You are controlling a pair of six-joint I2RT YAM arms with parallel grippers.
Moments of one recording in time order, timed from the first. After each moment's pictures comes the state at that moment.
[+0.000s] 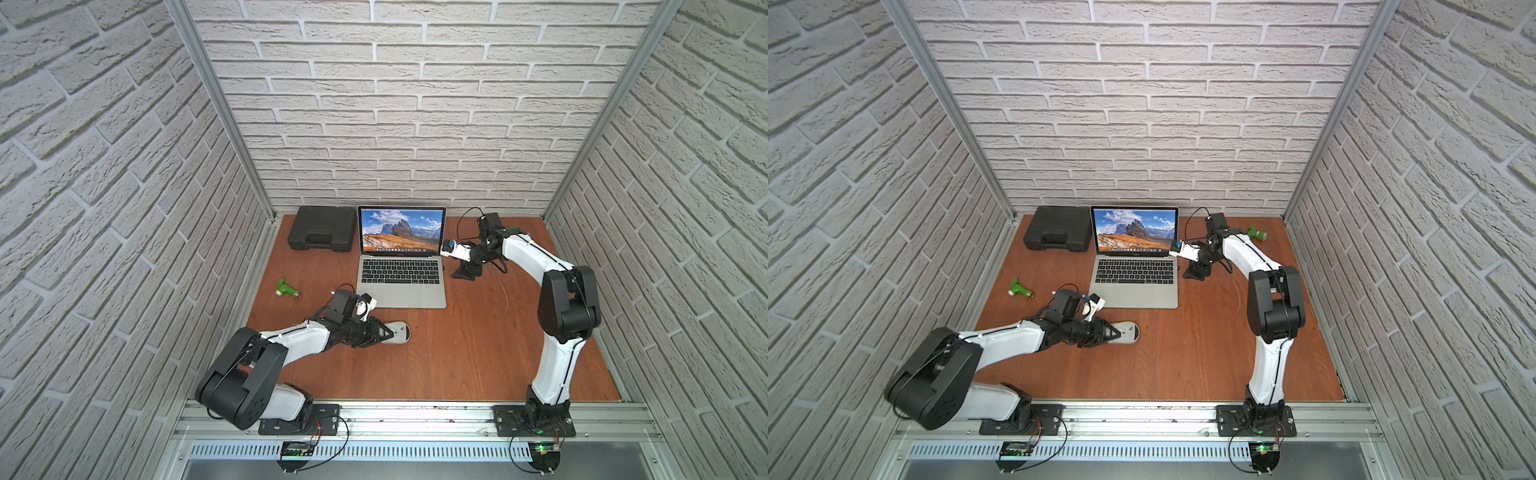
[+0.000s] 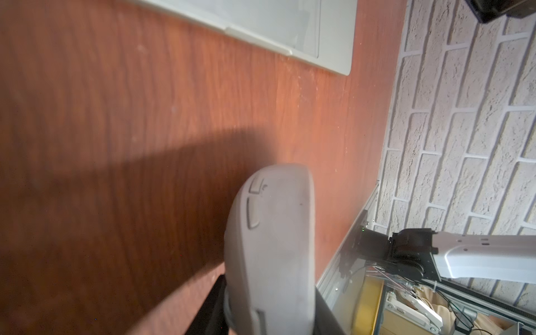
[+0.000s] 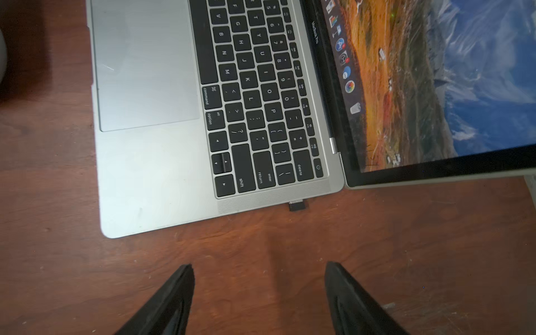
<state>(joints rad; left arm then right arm) -0.49 1.43 0.49 0.00 0.71 -0.68 0.11 2.03 1.61 -0.83 -0.46 -1.18</state>
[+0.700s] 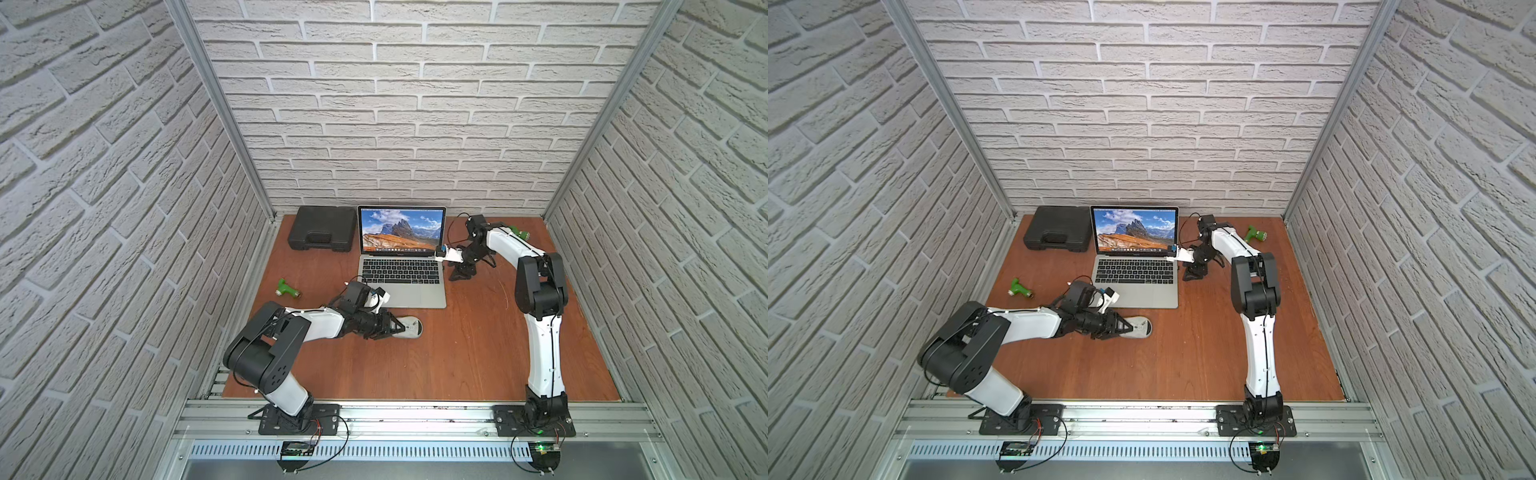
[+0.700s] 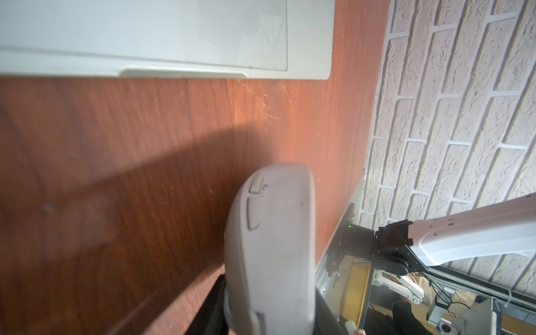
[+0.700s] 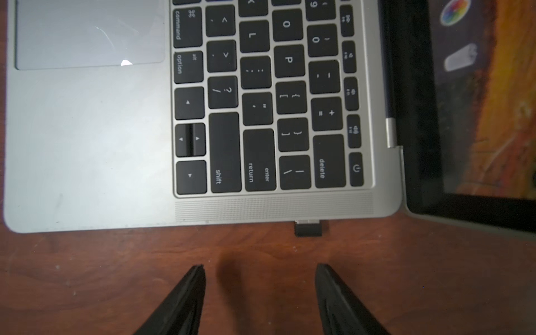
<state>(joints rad) -0.52 1.61 0.59 0.08 0.78 -0.68 0.11 2.32 1.89 -1.02 -0.43 -1.32</state>
